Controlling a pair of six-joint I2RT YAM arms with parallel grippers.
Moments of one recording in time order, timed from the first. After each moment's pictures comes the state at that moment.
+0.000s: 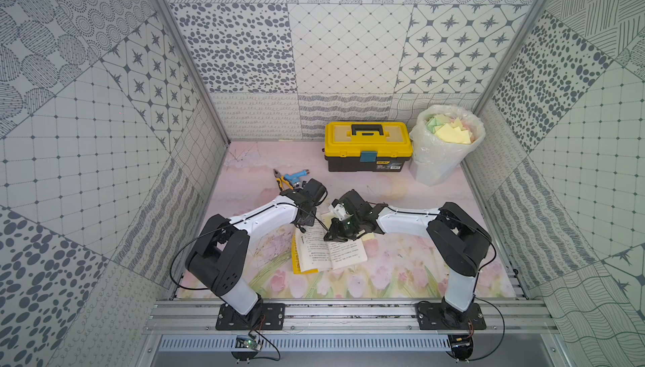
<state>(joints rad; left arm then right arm) -0.53 1.63 1.07 -0.73 -0.38 -0.37 0.84 1.89 1.09 -0.15 -0.56 0.80</state>
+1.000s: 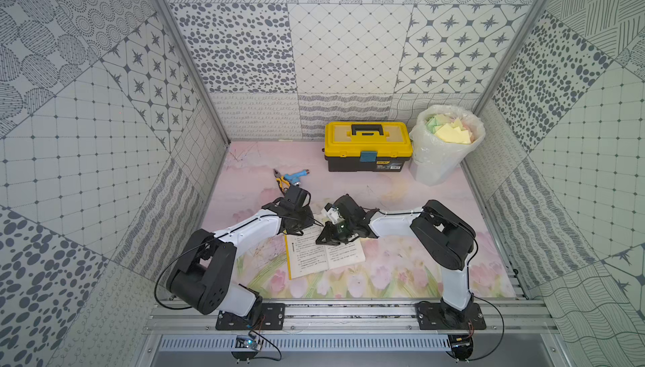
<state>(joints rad) -0.40 1.51 0.81 -0.35 0.11 -0.79 0.86 1.96 1.06 0.03 -0.59 0.86</state>
